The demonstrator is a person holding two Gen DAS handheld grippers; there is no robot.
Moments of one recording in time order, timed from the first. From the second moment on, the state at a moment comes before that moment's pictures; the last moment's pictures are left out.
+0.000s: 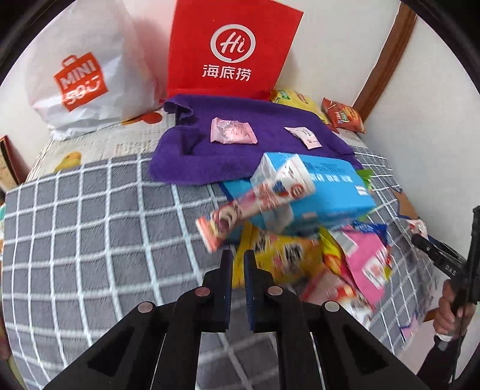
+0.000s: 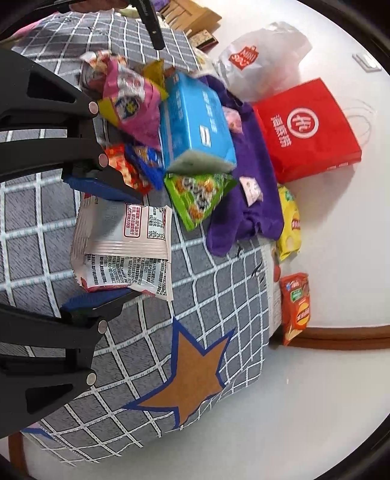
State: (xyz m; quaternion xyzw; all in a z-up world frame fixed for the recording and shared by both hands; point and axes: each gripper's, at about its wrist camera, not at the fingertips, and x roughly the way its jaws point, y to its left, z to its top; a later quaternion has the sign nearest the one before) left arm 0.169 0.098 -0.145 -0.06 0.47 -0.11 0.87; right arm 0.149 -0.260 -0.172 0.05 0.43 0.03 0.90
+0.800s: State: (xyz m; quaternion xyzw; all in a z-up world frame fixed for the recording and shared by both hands) left arm 0.218 0.072 -0.172 0.02 0.48 -0.07 0.88; right arm 0.121 -0.288 -0.174 0.07 0.43 0.01 0.90
